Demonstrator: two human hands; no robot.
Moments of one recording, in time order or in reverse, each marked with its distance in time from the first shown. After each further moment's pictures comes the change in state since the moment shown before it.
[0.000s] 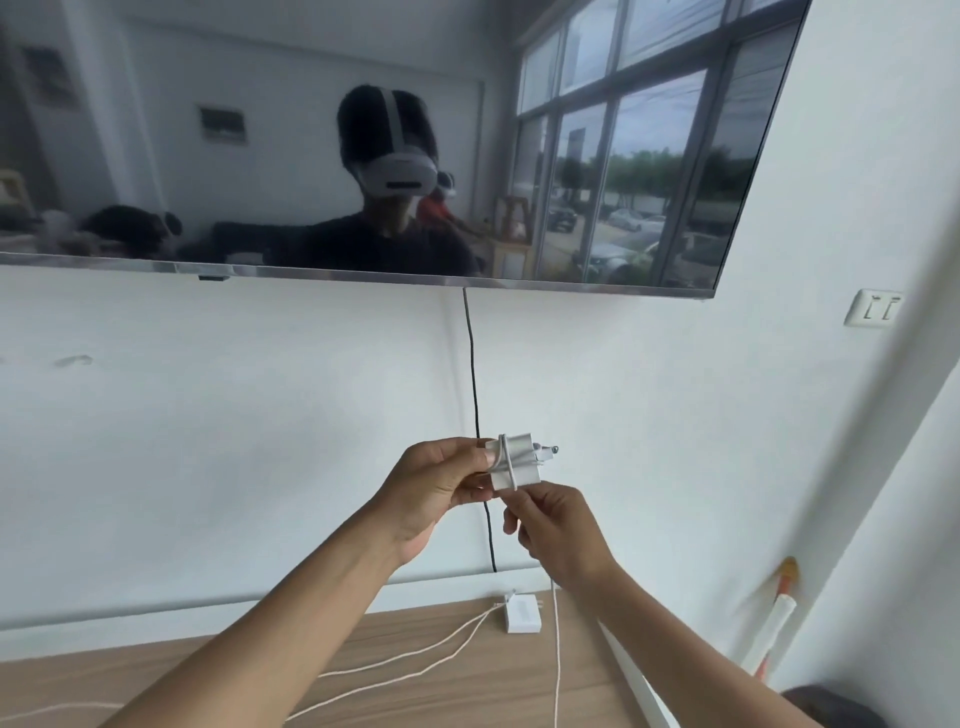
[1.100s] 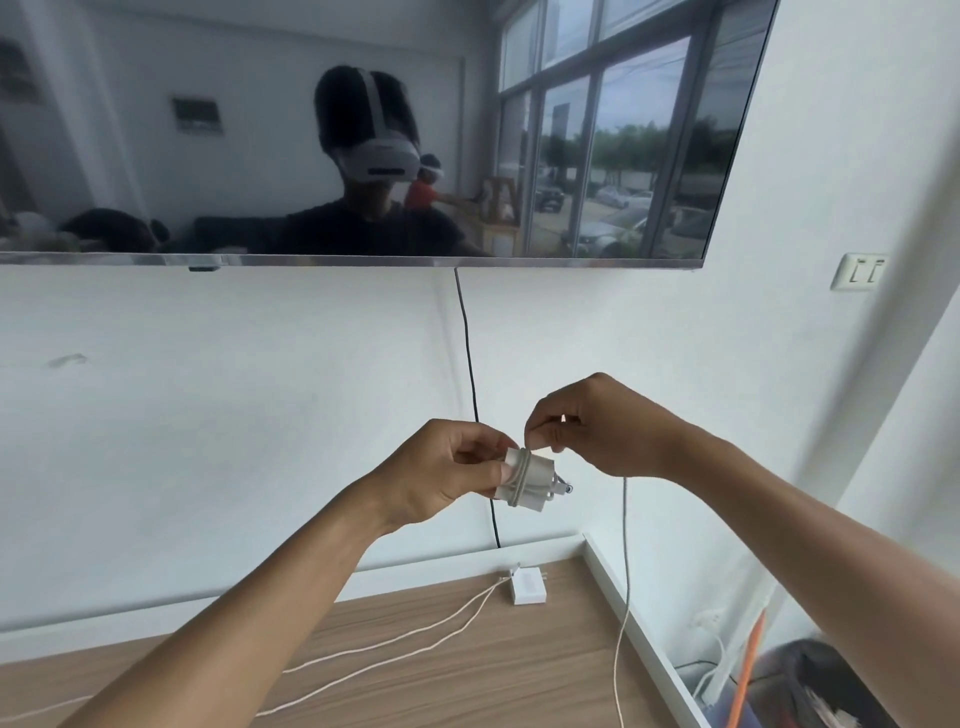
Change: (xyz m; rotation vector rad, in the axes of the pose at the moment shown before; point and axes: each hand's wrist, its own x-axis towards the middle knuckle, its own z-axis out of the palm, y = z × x) left_hand -0.013 0.014 -0.005 0.415 -0.289 0.076; right_hand 0.013 -0.091 -0.061 -0.827 -0.299 -0.265
